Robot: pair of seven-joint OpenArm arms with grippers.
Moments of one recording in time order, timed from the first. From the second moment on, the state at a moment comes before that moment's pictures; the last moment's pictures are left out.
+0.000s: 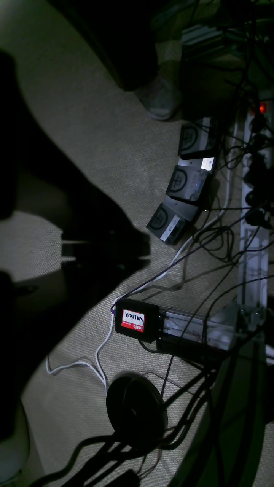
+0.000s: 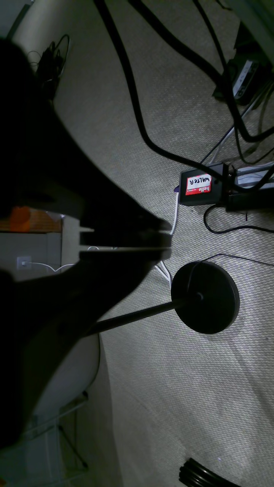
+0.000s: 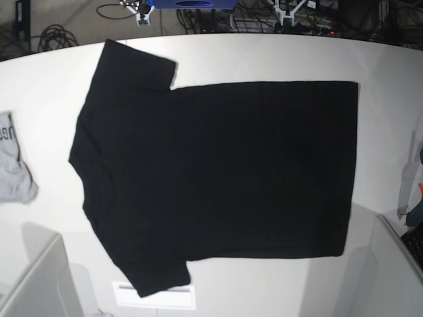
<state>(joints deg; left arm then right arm) 12.9 -4.6 1.8 12.3 -7.1 1.1 -4.0 -7.1 1.4 -0.8 4.9 -2.0 1.2 -3.7</state>
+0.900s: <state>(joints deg) 42.2 -11.9 1.1 52.9 -7.5 1.1 -2.7 -34.8 1.8 18.0 50.3 -2.2 2.5 -18.3</state>
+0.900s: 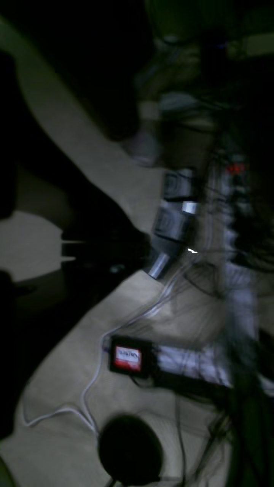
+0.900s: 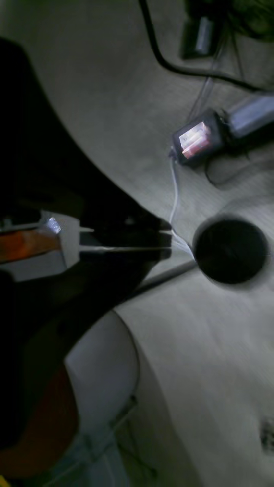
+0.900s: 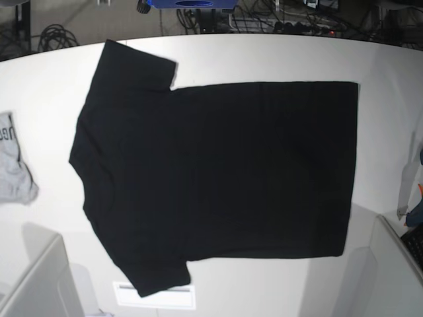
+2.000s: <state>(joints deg) 61.9 -15.9 -19.6 108.5 -30.9 1.0 -2.5 -21.3 -4.0 50.0 100.9 33.4 29.8 -64.6</state>
